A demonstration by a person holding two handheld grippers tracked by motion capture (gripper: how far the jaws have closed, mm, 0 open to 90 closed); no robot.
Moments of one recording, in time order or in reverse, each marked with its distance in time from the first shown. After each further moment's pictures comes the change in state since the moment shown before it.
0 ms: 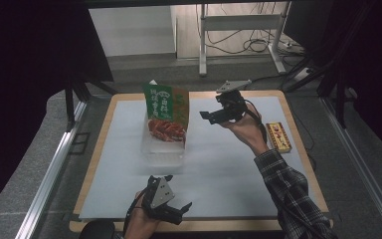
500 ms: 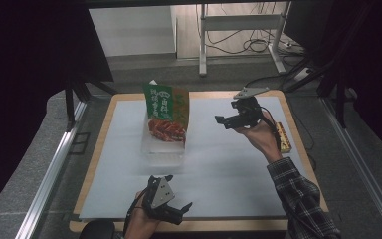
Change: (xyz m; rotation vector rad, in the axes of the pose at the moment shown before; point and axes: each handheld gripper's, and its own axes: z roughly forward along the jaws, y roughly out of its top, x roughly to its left) left arm -0.001 0.000 0.001 0.002 0.000 0.008; right arm -0.020 -0.035 -0.025 0.009 -0.050 0.055
